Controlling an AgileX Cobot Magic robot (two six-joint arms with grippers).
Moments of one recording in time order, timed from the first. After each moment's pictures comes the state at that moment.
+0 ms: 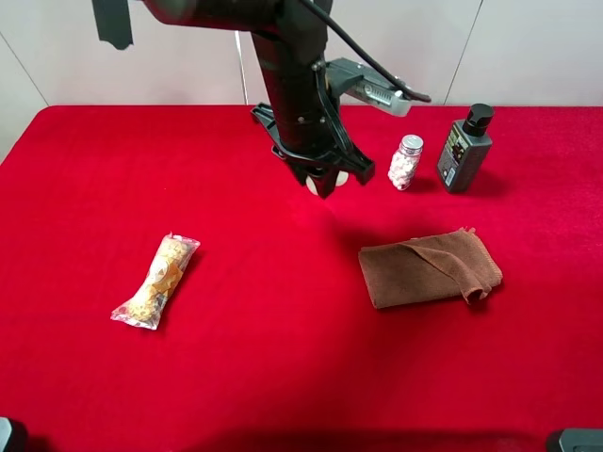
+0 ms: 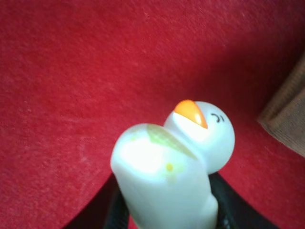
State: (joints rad) left arm -0.81 2.11 -1.65 -0.05 0.89 -0.01; right arm 0.00 -0.01 -0.50 0.08 1.02 0.02
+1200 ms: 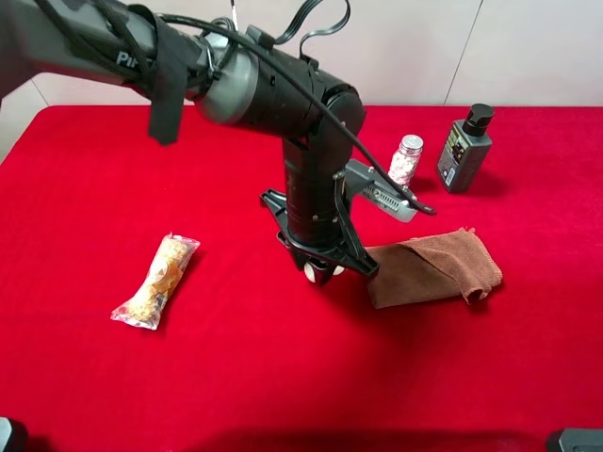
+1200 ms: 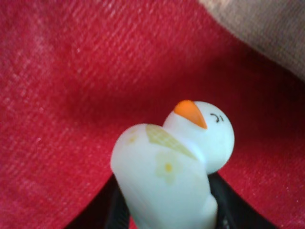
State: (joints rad) left arm -0.93 2.17 -1.46 -0.11 0.83 -0.08; right arm 0.00 -0.01 -0.50 0.08 1.02 0.02
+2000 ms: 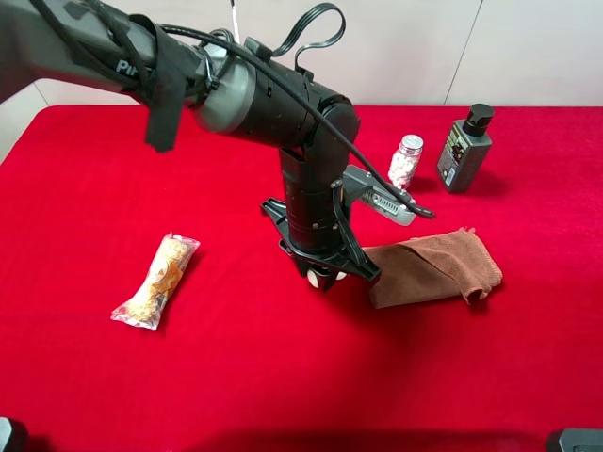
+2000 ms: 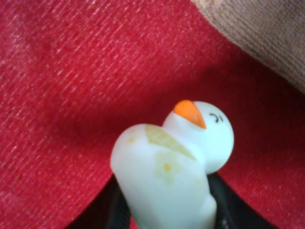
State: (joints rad) left arm -0.93 2.17 -1.43 -0.13 0.78 -0.08; right arm 0.00 -0.01 -0.50 0.08 1.02 0.02
